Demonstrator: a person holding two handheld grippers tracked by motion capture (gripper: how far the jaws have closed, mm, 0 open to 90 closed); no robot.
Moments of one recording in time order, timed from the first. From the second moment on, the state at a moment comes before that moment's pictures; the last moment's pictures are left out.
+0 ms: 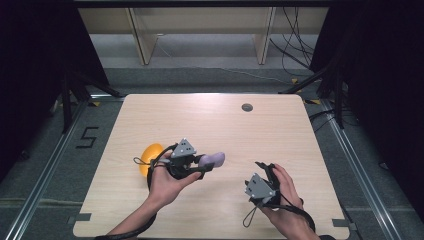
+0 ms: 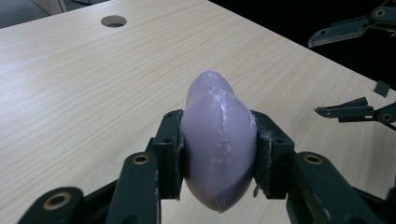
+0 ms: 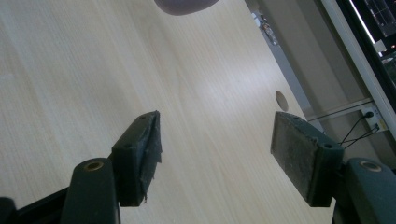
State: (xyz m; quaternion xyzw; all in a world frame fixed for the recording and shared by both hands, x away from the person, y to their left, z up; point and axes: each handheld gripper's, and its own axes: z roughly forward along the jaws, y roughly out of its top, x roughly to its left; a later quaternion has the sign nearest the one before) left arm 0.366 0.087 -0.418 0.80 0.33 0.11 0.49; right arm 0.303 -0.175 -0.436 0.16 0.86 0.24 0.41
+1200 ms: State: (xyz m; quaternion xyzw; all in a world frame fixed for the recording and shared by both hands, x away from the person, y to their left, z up) left arm 0.363 0.119 -0.413 0.80 0.35 0.15 0.47; right arm 0.304 -0.177 -0.435 0.15 0.87 0.23 0.42
